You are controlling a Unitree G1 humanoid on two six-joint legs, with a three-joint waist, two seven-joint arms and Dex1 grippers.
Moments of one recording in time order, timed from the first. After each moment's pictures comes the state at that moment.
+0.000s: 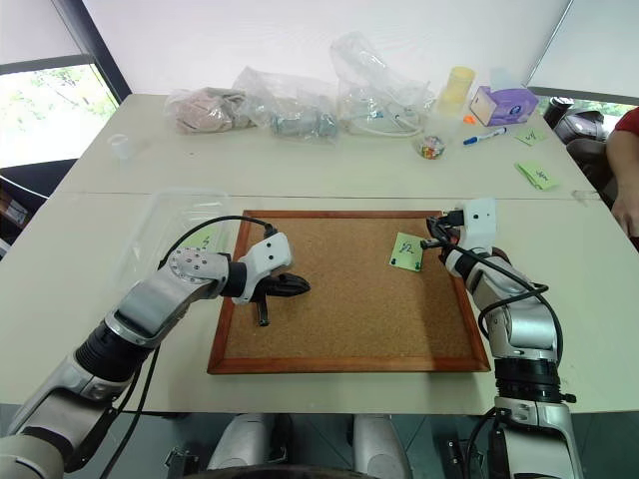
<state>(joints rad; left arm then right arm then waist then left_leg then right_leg) -0.53 0.56 -0.44 -0.20 -0.18 0.74 -0.91 -0.33 -0.45 -0.21 0.04 0.37 0.49 0.36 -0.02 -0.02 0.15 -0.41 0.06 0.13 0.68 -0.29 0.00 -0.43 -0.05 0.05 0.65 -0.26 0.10</state>
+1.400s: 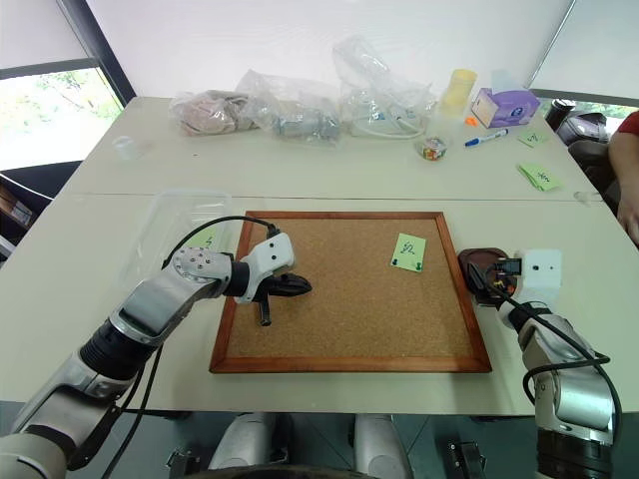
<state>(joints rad) -0.54 0.55 -0.44 -0.18 -0.17 0.73 -0.91 0.01 -0.46 -0.42 -0.18 0.34 0.51 0.25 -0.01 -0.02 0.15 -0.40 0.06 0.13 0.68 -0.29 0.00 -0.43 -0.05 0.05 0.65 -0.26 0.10</state>
